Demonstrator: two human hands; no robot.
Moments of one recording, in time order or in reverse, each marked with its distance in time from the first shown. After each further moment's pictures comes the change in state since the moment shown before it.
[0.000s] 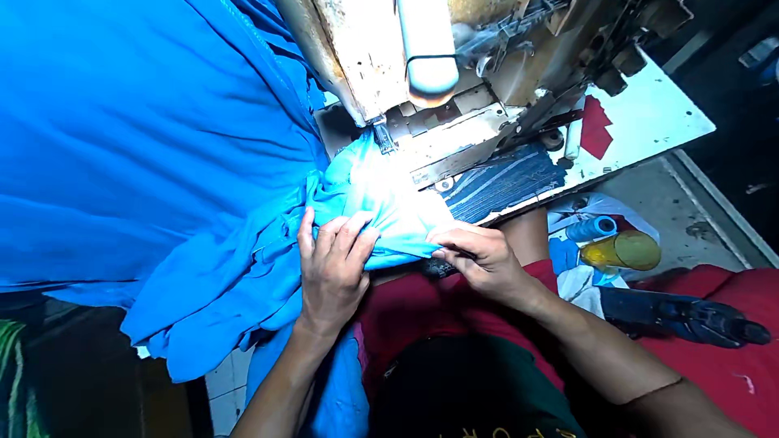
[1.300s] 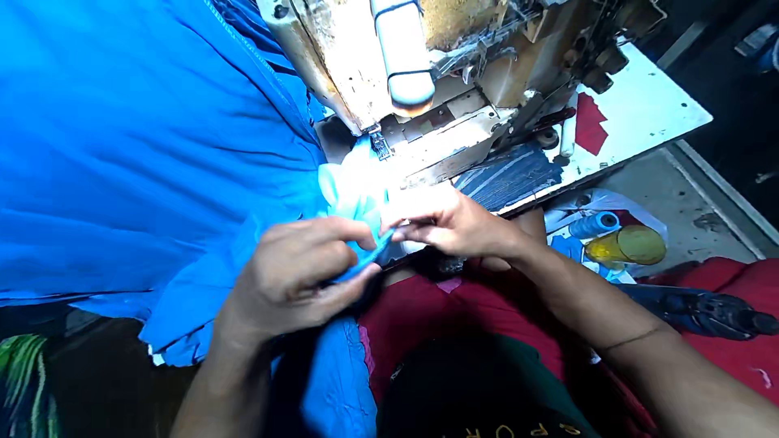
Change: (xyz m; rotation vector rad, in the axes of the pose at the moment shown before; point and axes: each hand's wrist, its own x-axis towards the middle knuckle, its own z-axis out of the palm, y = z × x) left_hand 0.064 -0.016 -0.086 -0.662 -0.122 0.358; right_hand 0.083 -0.017 -0.008 0.108 -0.299 -0.181
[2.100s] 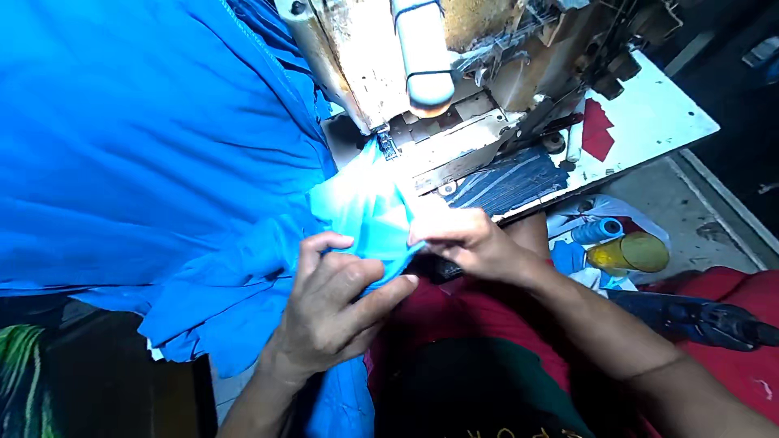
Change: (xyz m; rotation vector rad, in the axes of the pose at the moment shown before) left_hand -0.038 0.024 0.046 0.352 0.101 -0.024; right_hand -0.041 0.012 0.011 -0.115 0.085 0.009
